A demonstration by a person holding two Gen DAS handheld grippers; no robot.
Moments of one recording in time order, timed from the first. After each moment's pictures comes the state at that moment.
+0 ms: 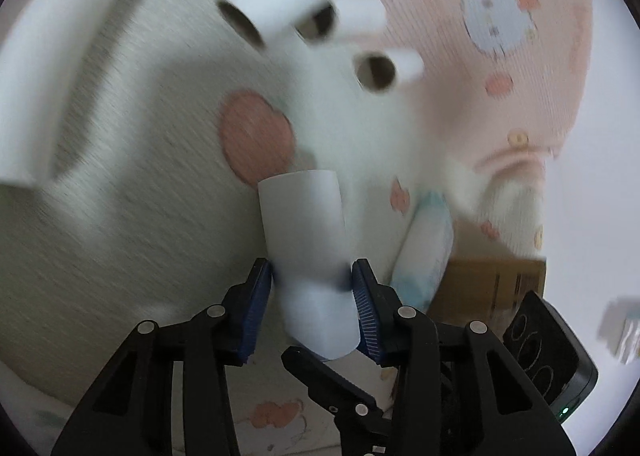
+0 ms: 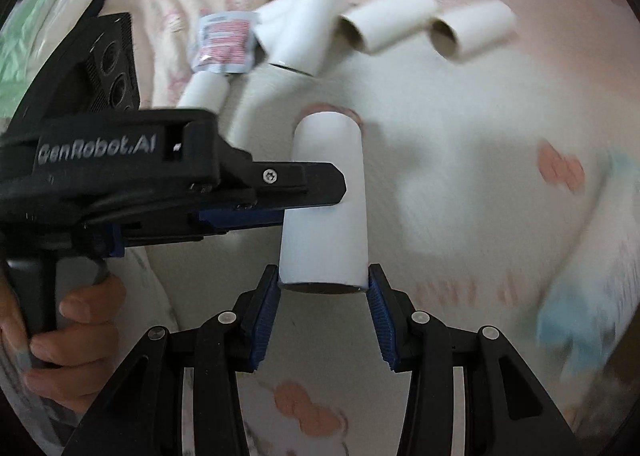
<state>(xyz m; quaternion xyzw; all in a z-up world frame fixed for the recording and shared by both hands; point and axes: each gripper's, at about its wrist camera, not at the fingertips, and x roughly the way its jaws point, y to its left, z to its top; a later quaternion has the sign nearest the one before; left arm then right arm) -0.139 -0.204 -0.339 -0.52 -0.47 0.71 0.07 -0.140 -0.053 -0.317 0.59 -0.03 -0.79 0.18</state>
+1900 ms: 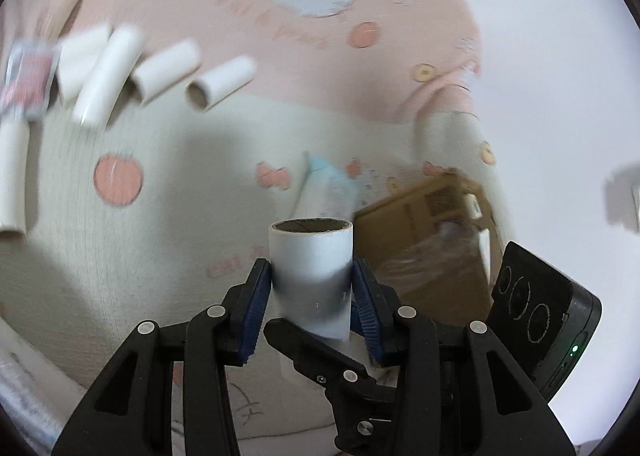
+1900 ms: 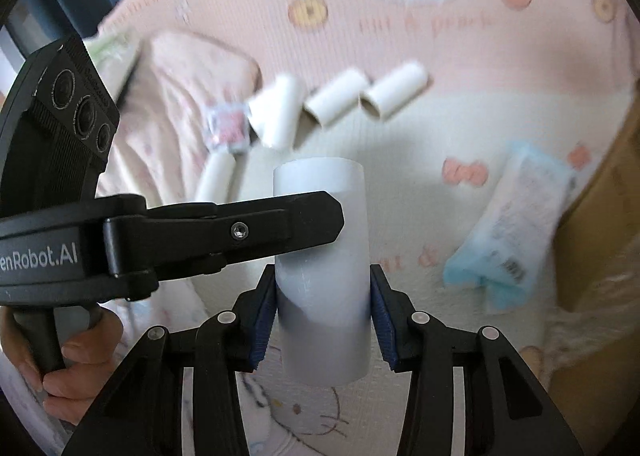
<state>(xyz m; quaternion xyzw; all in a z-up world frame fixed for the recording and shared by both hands) -0.104 -0.110 -0.215 -0.47 -0.31 0.81 0.15 -0.076 0.011 -0.227 0.49 -0.10 -0.85 0.15</state>
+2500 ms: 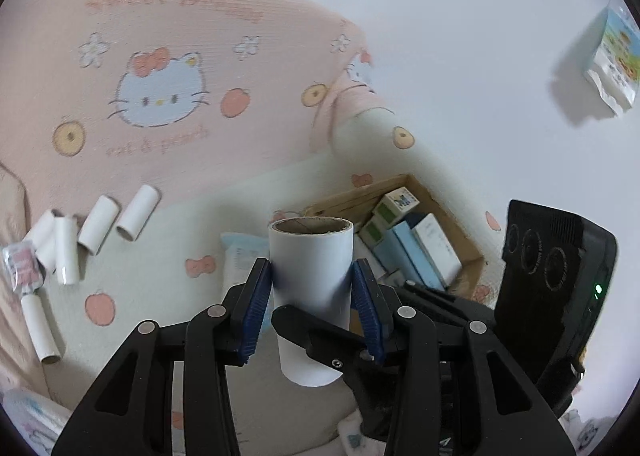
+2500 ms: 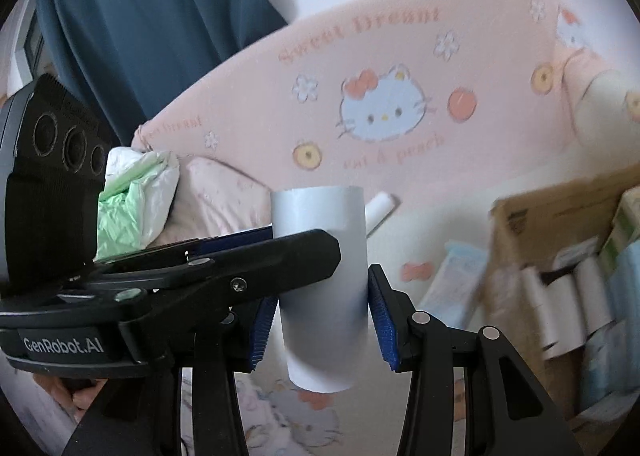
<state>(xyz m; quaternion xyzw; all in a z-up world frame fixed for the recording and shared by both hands) -0.103 -0.006 -0.083 -0.39 -0.14 0.89 0.20 -0.027 0.079 -0.105 0.34 -0.15 -0.92 0.13</state>
